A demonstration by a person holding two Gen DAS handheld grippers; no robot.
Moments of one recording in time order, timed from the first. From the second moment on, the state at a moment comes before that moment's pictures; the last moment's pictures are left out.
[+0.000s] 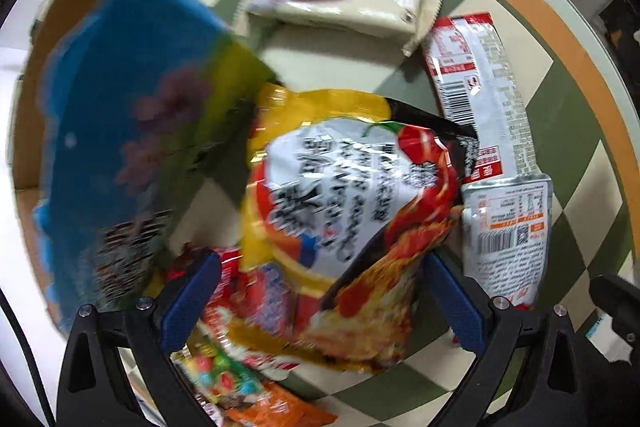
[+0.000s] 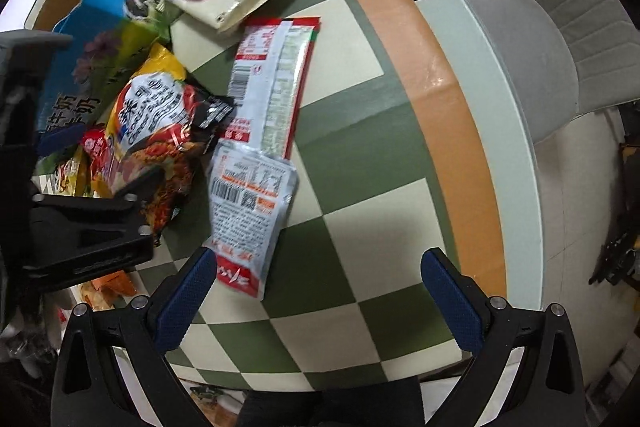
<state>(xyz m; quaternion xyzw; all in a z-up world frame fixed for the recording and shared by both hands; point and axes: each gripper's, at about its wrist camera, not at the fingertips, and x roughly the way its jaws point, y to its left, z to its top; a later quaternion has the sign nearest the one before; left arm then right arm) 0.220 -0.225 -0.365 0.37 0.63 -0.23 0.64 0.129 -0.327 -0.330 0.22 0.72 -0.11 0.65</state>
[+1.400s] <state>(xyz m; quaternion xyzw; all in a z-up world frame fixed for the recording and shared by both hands) 0.191 -0.133 -0.316 0.03 0.72 -0.01 0.69 0.303 -0.305 -0.373 0.01 0.75 0.00 0.66</state>
